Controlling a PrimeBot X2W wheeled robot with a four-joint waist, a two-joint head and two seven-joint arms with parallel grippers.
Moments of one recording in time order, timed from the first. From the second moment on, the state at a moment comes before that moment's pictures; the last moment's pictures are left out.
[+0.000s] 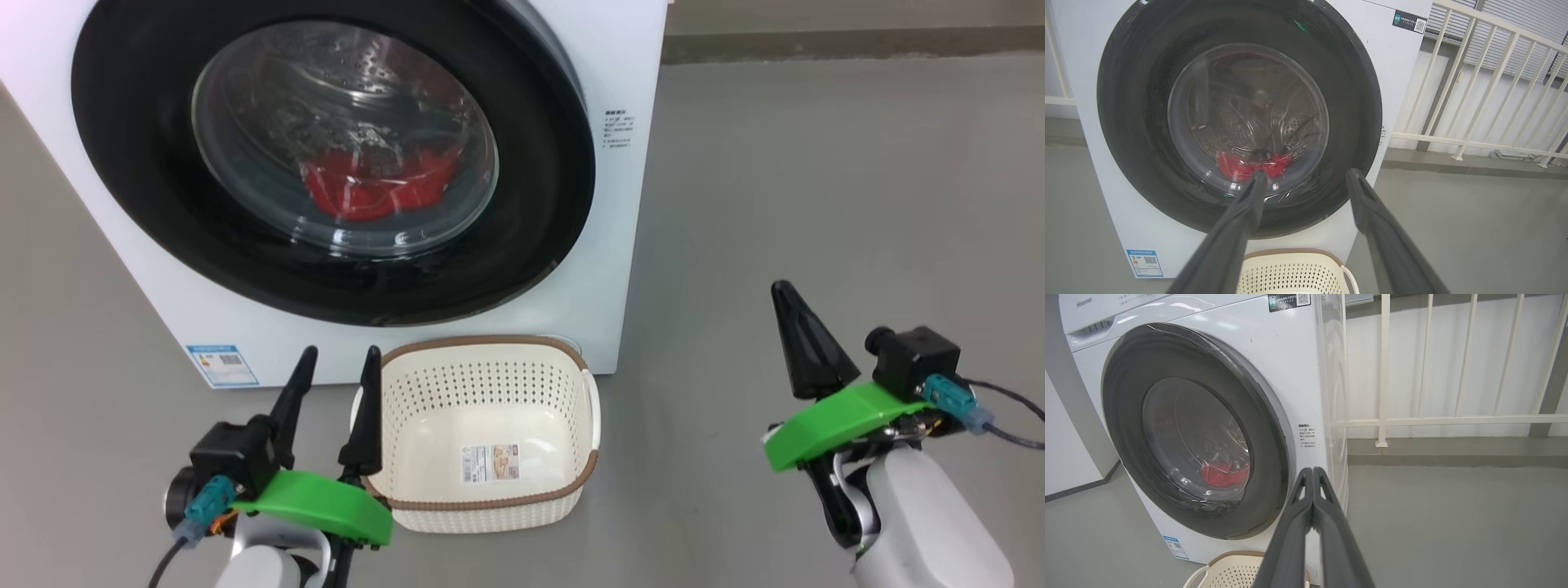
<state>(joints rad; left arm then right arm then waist) -0.29 0.04 -0.16 0.38 -0.33 -0.03 -0.25 -0.34 -0.05 0.06 0.48 0.32 0.13 -0.25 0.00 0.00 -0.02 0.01</state>
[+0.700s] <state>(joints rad) -0.34 0.04 -0.14 0.16 -0.31 -0.03 -0.25 -0.64 -0.06 0.12 0.50 0.99 0.13 -0.20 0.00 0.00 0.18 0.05</state>
